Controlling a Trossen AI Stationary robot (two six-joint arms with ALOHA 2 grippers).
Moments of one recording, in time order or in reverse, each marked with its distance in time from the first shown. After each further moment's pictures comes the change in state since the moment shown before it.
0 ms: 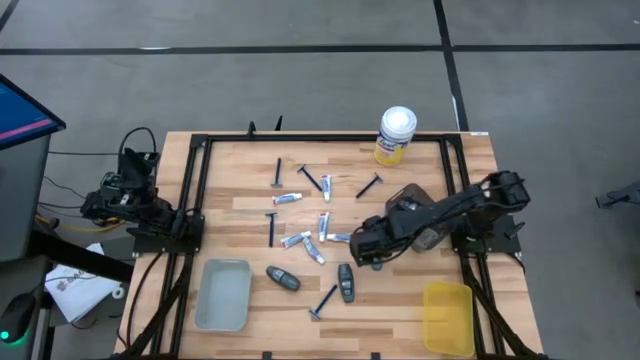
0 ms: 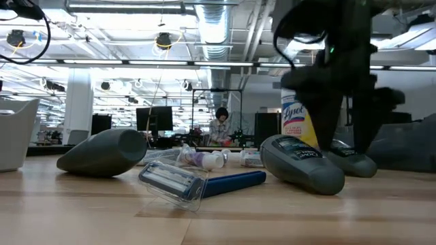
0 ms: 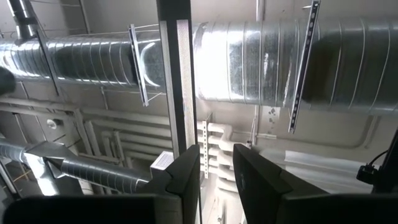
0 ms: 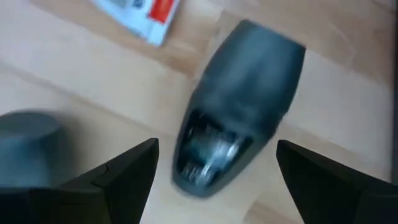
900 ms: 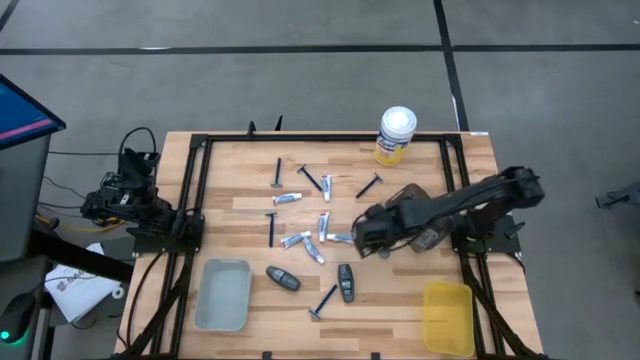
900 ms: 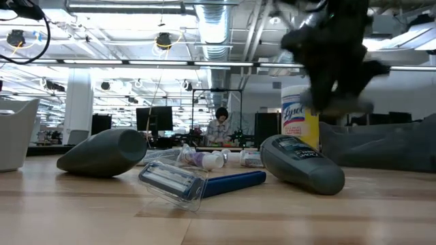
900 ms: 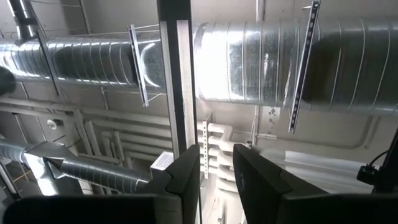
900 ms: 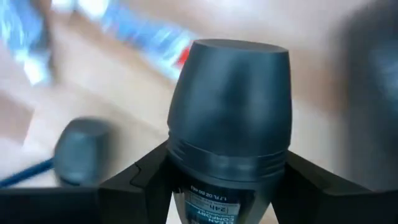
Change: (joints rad) left arm 0.000 0.000 0.000 0.000 -0.001 0.000; right arm -0.016 -0.167 0.084 -0.190 0.126 -0.081
